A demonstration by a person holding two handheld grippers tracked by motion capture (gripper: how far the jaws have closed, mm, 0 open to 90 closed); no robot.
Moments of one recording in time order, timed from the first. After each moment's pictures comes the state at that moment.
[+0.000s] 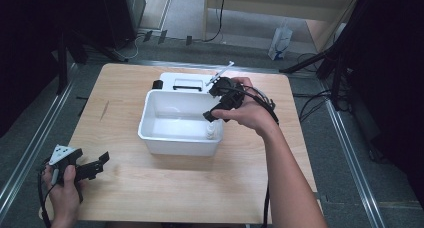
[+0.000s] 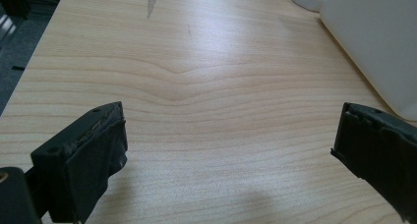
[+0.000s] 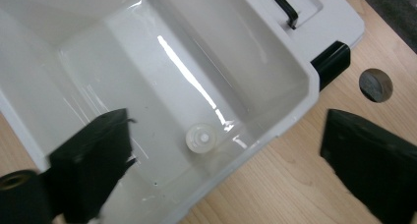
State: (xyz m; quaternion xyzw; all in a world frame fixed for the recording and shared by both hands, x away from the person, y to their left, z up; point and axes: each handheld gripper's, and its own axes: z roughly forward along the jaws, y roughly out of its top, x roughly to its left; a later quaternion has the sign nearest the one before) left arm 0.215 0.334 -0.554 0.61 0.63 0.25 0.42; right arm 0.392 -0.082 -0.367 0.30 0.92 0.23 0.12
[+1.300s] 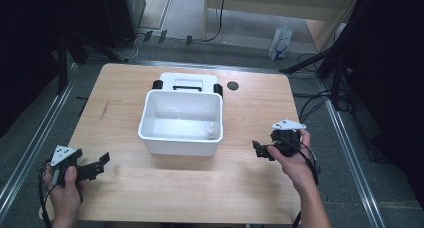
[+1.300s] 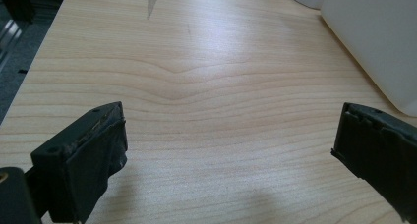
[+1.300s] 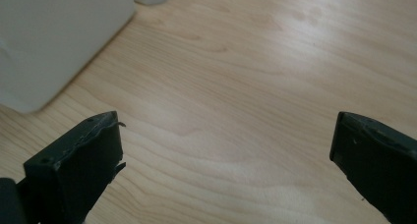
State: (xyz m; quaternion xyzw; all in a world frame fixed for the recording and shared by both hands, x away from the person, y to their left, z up) left arm 0.213 0.332 -0.553 0.62 0.62 0.26 0.41; right arm 0.316 -0.243 -0.469 0.46 0.79 0.32 0.23
